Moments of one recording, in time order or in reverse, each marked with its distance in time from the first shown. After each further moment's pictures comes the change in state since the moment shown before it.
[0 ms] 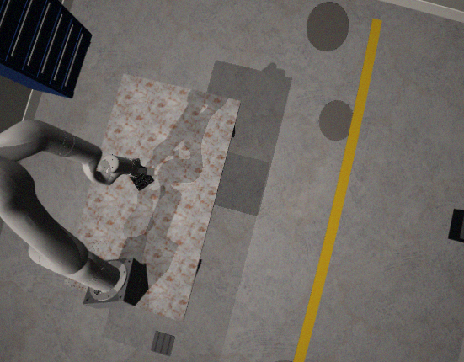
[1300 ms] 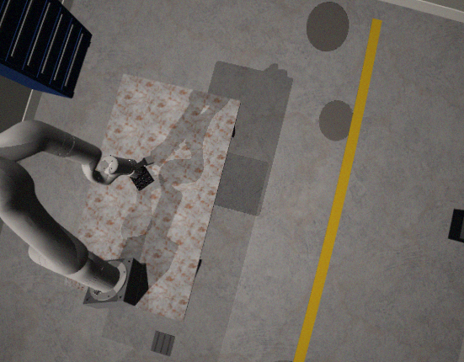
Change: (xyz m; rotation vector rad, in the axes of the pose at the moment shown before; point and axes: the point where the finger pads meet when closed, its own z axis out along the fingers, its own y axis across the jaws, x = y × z) arm 0.000 0.000 0.000 0.012 0.012 -0.636
